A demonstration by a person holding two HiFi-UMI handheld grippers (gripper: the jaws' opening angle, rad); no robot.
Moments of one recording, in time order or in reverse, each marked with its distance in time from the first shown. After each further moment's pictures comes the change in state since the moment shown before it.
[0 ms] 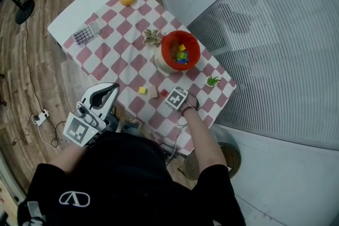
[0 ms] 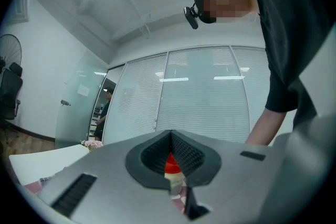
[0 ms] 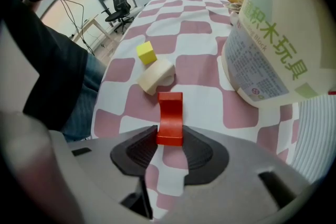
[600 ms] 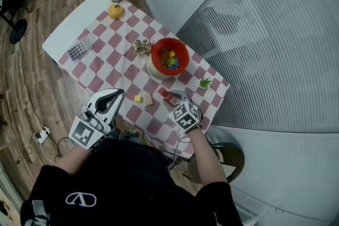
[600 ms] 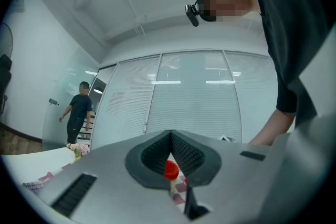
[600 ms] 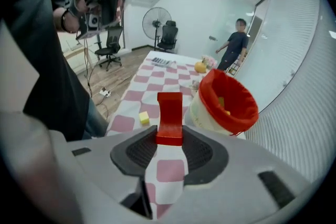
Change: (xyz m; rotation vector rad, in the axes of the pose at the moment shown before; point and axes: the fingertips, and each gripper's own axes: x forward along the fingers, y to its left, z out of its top) left arm 0.024 -0.022 0.006 -0.014 -0.012 -0.108; right arm -0.170 0.010 0.047 0.055 -0.492 -0.344
